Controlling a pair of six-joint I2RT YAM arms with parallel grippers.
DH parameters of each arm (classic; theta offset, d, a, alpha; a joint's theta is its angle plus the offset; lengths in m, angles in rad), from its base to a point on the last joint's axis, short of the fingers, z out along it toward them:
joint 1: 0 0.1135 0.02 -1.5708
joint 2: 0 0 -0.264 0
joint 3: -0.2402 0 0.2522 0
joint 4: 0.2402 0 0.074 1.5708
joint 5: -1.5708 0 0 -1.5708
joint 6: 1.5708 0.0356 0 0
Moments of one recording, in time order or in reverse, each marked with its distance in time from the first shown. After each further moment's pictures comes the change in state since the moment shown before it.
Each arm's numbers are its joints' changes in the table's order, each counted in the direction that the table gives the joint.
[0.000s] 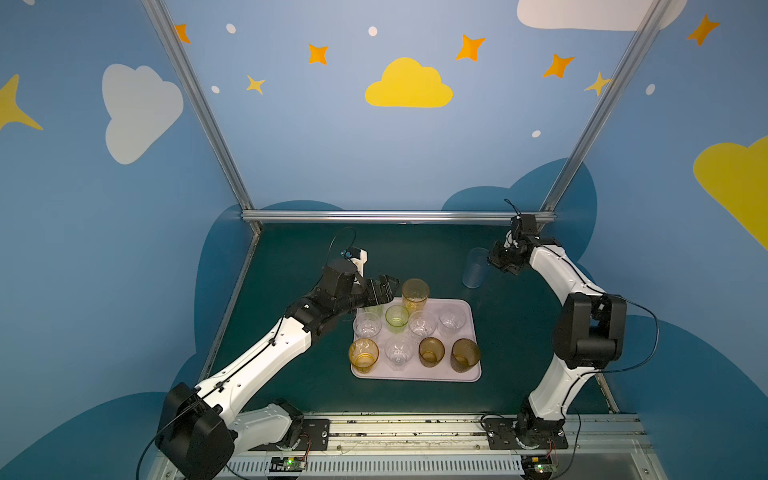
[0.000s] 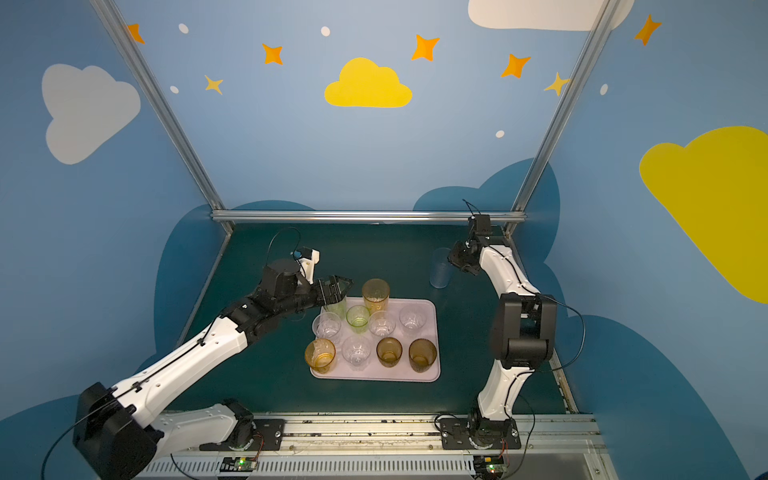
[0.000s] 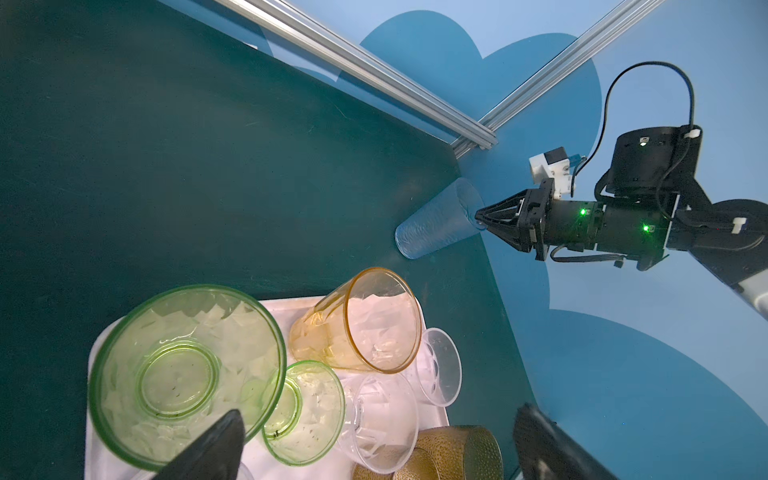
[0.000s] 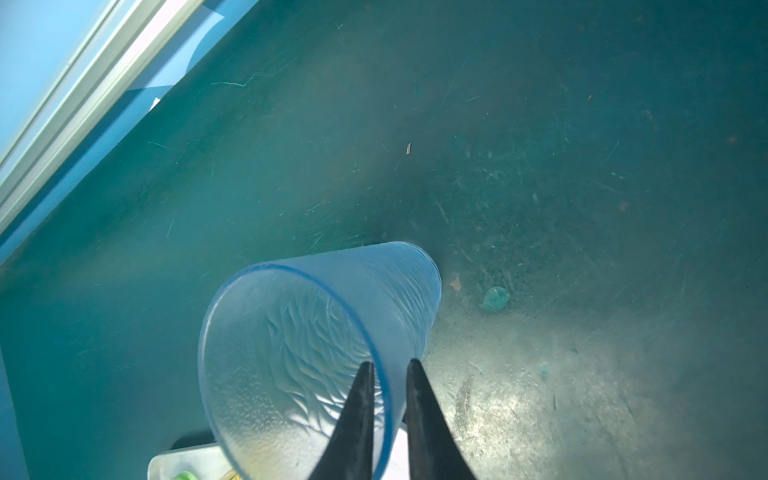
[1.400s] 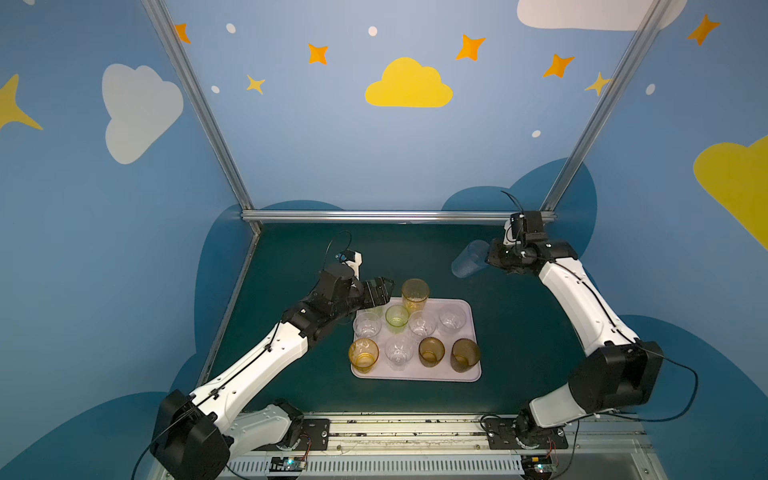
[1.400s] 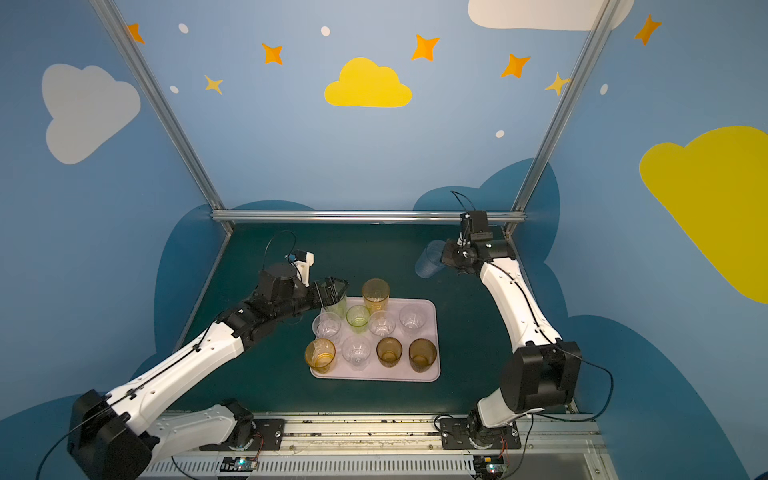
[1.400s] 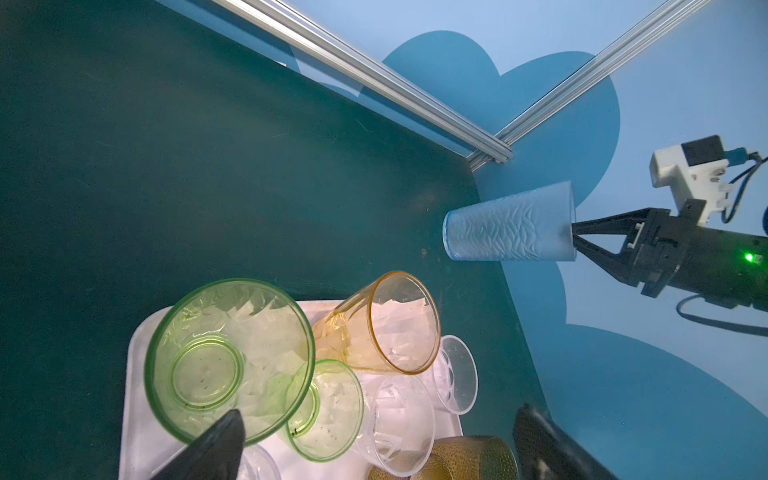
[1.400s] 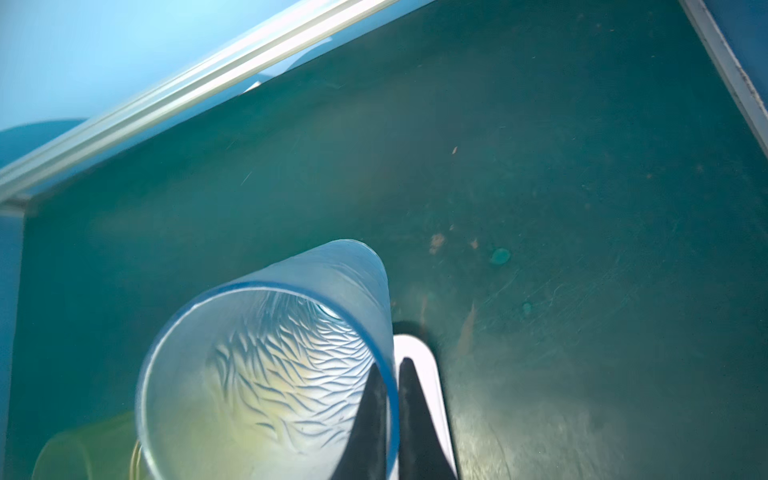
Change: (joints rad) left arm 0.000 -0.053 0.049 0.003 0.066 -0.011; right arm 0.155 -0.329 0.071 0.108 -0.114 -0.084
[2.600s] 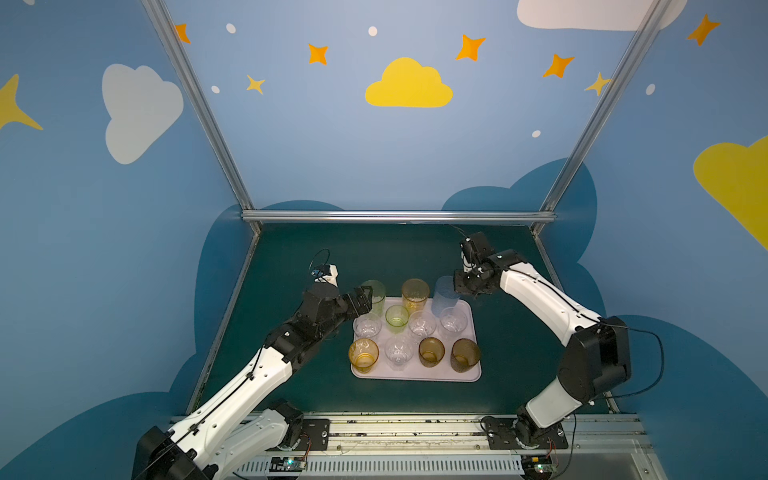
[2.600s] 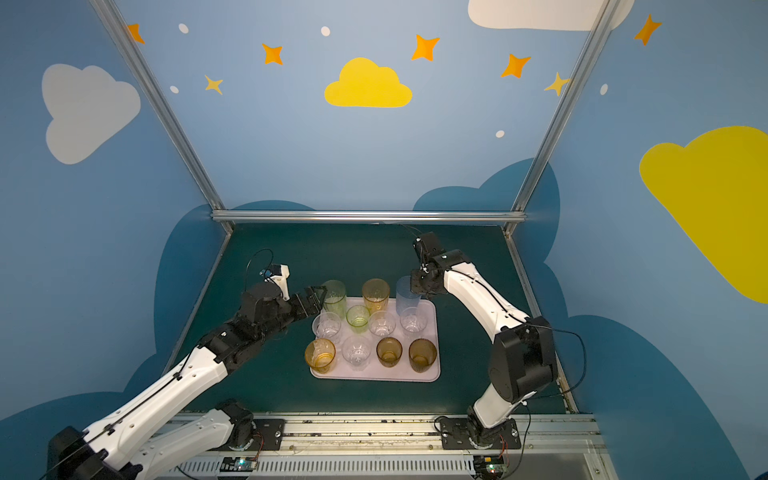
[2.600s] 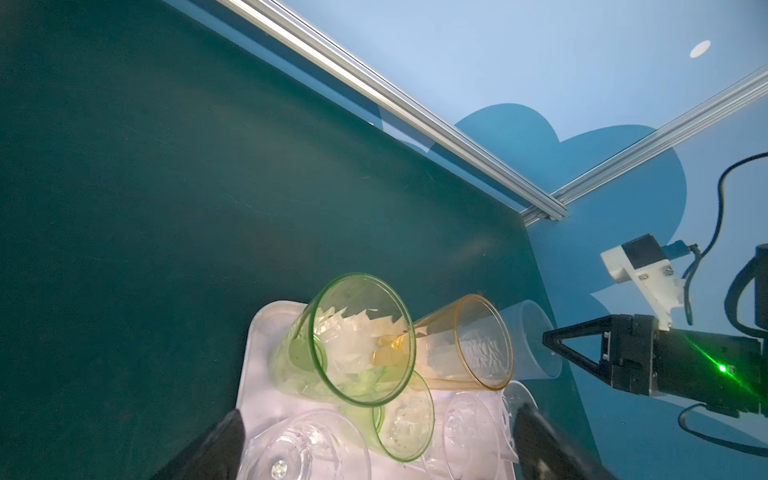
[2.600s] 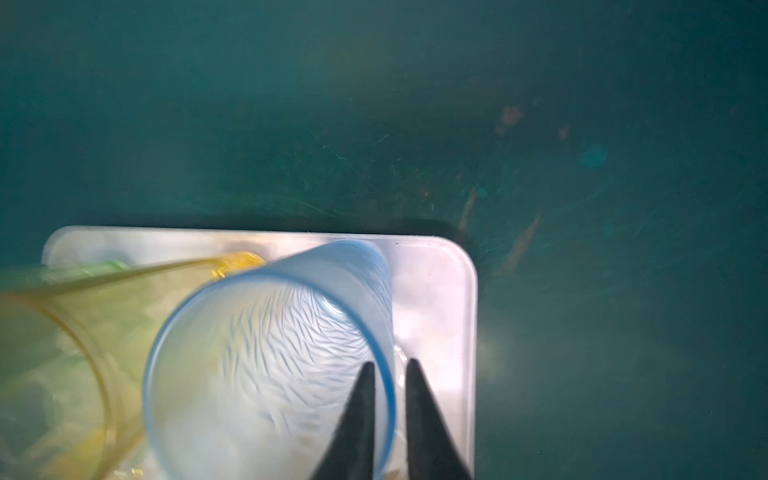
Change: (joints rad) left arm 0.029 -0.186 0.170 0.005 0.204 -0.034; right arm 0.246 0.123 0.083 0.081 -0.109 -0.016
